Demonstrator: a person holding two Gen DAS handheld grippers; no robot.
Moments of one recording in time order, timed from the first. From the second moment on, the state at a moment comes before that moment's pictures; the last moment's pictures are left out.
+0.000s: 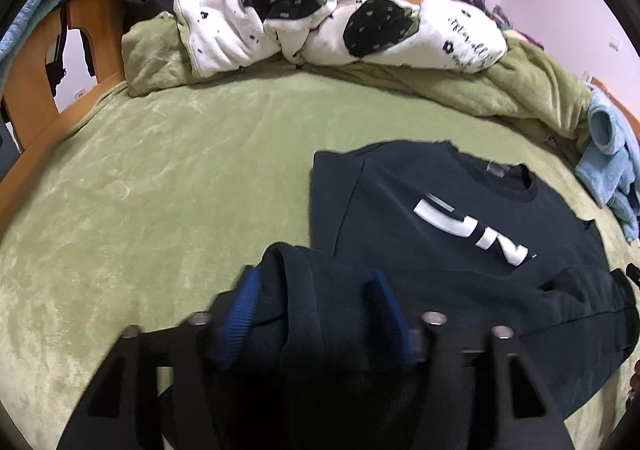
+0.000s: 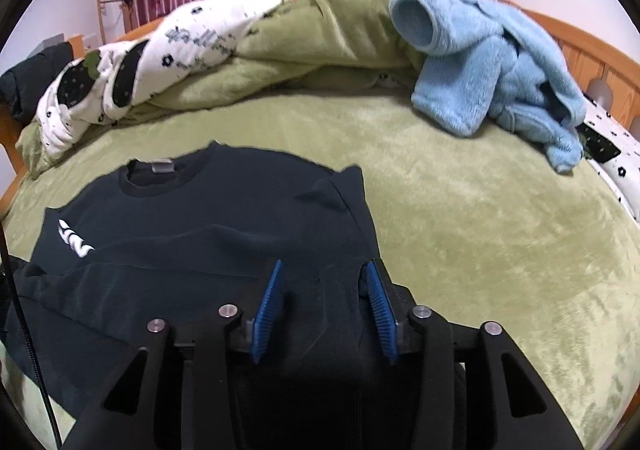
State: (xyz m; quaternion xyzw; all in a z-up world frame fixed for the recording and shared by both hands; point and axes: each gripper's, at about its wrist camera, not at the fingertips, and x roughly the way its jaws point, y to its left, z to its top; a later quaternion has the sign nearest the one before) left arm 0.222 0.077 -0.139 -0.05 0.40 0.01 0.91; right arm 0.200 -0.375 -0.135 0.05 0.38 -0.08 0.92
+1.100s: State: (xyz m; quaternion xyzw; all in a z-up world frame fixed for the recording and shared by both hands) left arm 0.132 0.125 -0.172 -0.11 0.42 0.00 0.90; right arm 0.110 -0.412 -0.156 0.08 0.40 -0.09 0.91
